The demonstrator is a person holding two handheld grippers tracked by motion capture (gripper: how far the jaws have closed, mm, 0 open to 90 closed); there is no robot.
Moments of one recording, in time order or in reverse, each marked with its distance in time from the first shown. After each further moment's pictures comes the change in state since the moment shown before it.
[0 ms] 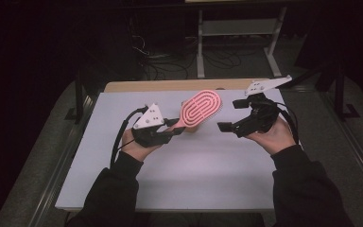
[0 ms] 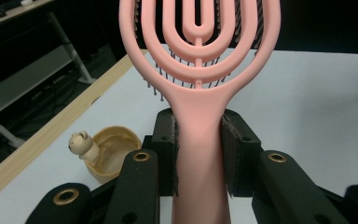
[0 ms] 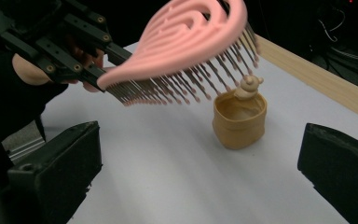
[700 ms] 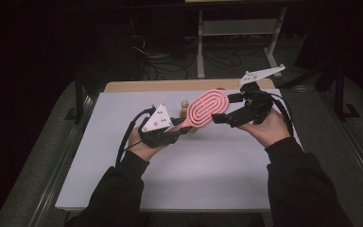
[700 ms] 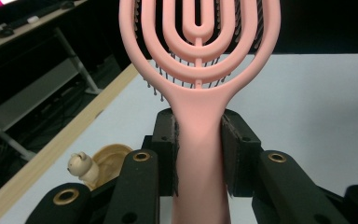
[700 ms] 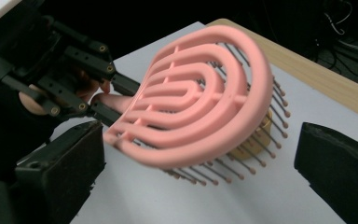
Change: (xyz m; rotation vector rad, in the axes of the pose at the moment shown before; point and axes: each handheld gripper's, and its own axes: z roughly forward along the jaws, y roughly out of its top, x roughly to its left) left arm -0.010 0.009 0.011 -0.022 0.027 0.057; right arm -0.002 0.024 0.007 0.014 0.010 0.052
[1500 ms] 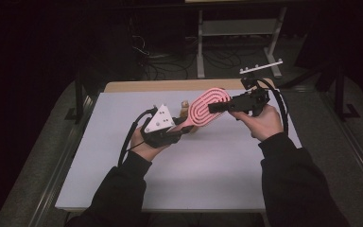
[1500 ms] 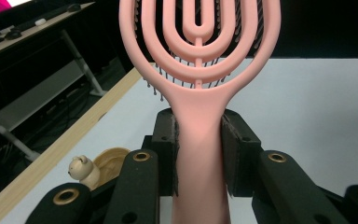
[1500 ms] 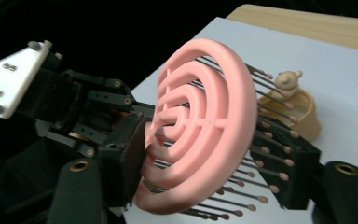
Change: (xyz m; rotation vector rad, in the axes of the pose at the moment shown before) left arm -0.002 0.000 0.005 -0.013 0.017 -0.014; right arm -0.023 0.006 0.011 0.006 0.173 0.289
